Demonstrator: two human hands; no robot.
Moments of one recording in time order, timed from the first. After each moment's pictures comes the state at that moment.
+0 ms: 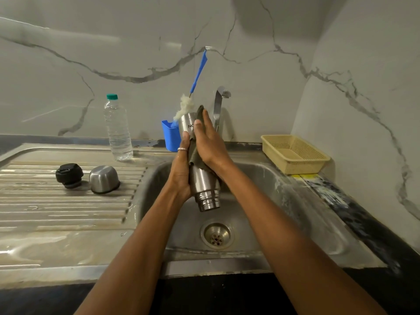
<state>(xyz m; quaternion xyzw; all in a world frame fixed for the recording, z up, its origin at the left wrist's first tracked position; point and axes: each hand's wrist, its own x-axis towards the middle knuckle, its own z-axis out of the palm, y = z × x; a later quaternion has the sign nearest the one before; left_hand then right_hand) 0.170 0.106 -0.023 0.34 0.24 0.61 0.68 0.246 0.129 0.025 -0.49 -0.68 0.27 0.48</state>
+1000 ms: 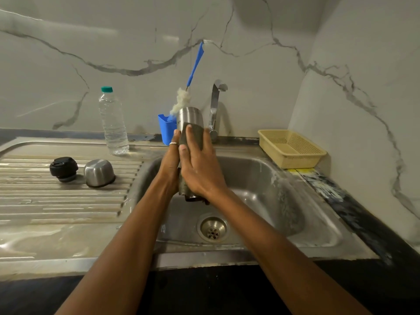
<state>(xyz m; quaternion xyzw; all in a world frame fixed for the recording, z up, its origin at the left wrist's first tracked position) 0.156 0.119 -0.030 0.38 0.26 0.64 0.62 0.237 0.096 -0.028 -0.51 -0.75 0.09 0.41</state>
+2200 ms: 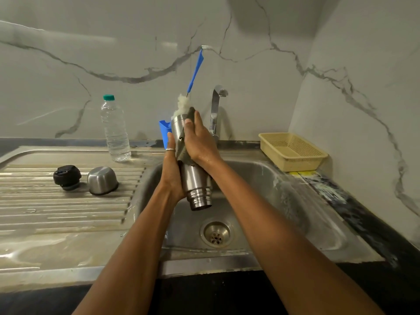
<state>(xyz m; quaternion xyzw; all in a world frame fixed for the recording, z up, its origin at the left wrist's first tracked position) 0.151 0.118 -0.032 0.31 0.24 0.61 0.69 0.224 0.140 0.024 -0.53 -0.67 0.26 0.44</state>
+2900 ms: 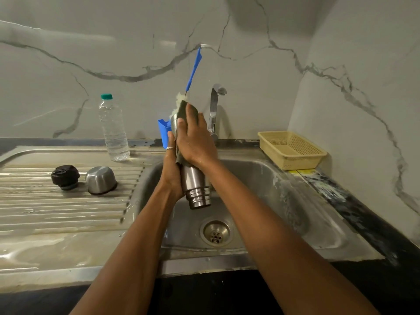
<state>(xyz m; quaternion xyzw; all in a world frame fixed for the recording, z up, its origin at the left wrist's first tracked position) 0.156 0.115 -0.030 0.33 0.24 0.62 0.66 0.219 0.147 0.018 -0.53 -0.71 0.13 0.44</state>
